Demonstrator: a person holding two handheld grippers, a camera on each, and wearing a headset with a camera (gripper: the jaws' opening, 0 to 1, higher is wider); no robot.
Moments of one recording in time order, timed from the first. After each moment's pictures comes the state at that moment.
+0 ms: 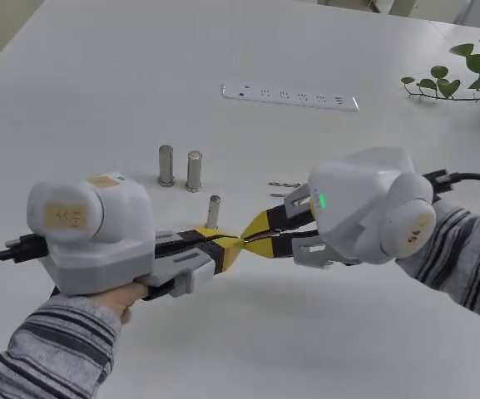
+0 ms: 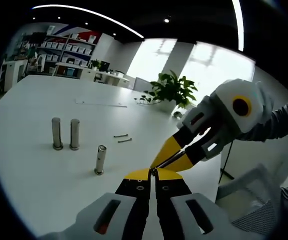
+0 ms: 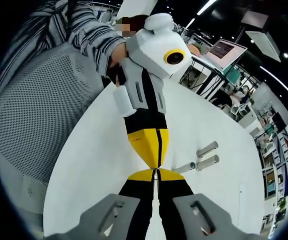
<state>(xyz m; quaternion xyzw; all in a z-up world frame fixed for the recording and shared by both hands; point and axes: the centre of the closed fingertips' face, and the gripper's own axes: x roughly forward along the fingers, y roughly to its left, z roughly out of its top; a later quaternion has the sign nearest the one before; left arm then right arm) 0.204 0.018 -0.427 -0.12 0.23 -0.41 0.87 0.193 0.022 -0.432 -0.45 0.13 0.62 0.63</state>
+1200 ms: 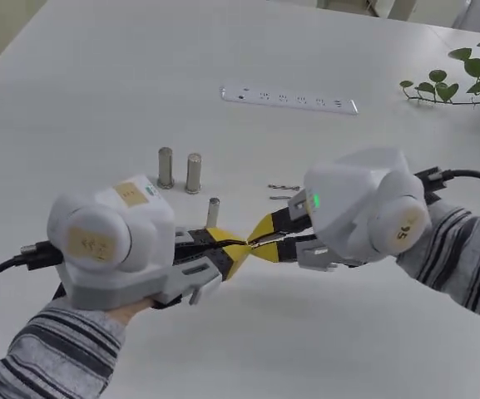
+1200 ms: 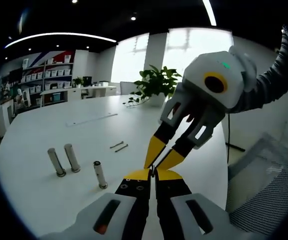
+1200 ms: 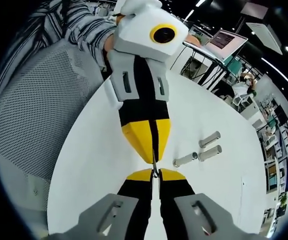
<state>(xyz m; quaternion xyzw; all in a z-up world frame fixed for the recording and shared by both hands) 0.198 0.010 -0.425 0.02 0.18 -0.45 0.87 0.197 0.009 -0.439 -0.46 0.17 0.61 0.62</state>
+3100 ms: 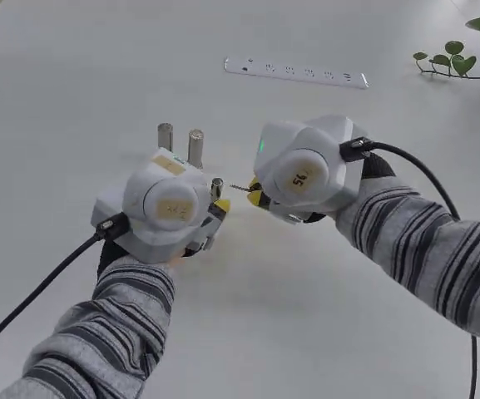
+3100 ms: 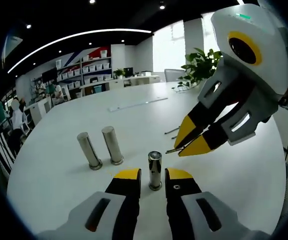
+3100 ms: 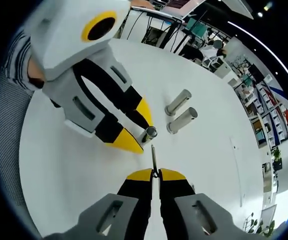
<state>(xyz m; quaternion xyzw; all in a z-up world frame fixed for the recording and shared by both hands) 0.285 0.045 -0.479 0.07 0.22 -0.26 0.94 0.284 0.007 -0.474 -0.46 0.26 0.45 0.72</state>
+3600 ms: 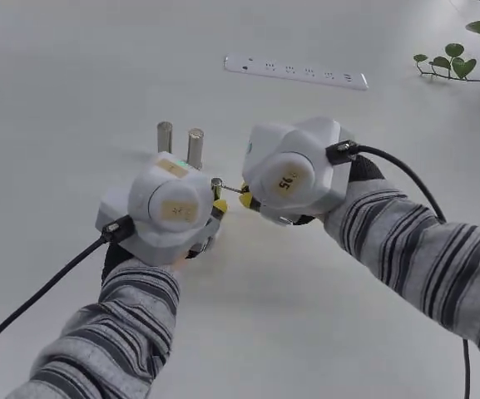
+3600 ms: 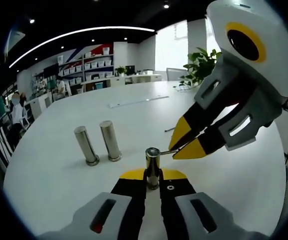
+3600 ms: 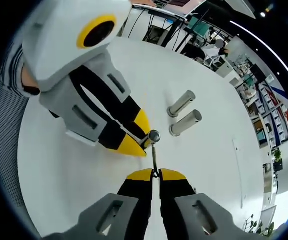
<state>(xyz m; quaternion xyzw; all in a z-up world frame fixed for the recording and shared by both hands) 0.285 0.043 -0.485 0.05 0.23 -0.26 0.94 0.284 0.015 -0.478 -0.46 0.27 0.45 0.71</state>
